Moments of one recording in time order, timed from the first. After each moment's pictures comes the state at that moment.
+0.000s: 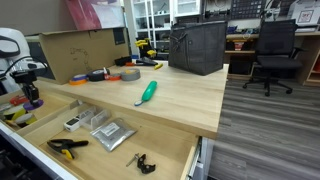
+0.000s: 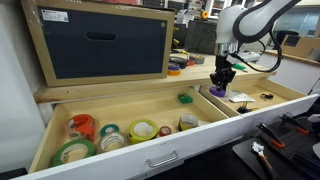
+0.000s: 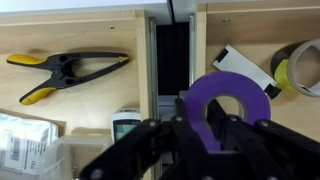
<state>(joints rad) 0.24 0.10 0.19 -2.43 -0.06 2.34 0.52</state>
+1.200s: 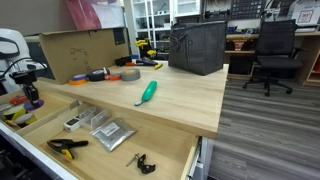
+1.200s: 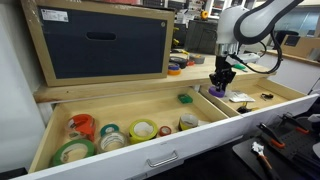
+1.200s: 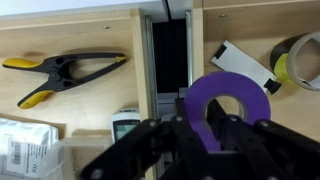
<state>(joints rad) 0.24 0.09 0.18 -2.45 -0.06 2.38 0.56</state>
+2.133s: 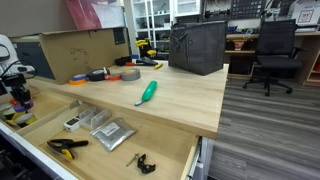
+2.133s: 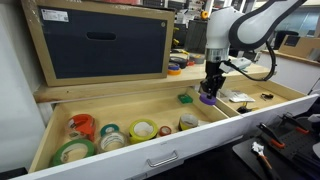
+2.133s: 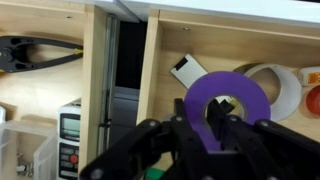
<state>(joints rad) 0.34 0.18 0.24 -2.39 -0.10 2.40 0.56</state>
